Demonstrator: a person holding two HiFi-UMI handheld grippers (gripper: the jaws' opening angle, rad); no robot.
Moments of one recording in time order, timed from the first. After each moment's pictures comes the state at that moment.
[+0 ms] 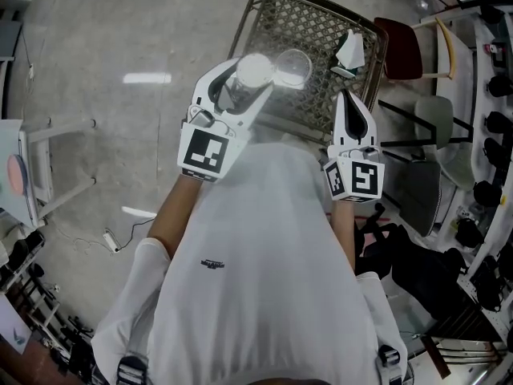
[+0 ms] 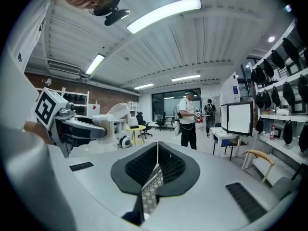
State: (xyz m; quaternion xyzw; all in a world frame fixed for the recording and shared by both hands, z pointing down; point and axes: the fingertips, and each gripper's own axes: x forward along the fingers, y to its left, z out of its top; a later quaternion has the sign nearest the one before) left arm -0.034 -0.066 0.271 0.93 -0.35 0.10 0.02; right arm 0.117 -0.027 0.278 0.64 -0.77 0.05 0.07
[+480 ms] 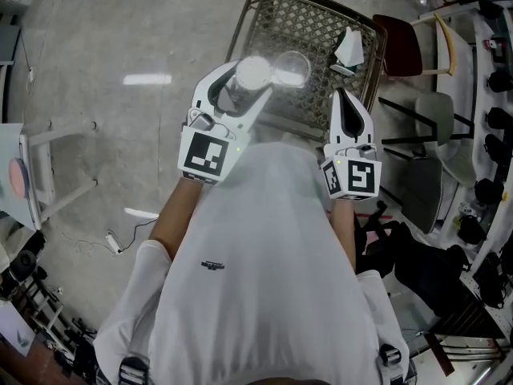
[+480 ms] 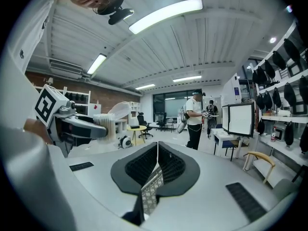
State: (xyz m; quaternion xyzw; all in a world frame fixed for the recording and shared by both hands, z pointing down) left arm -0.030 -0.061 0.274 0.93 -0.35 0.10 0.03; right arm 0.114 -0.026 0.282 0.63 -0.77 0.05 0.07
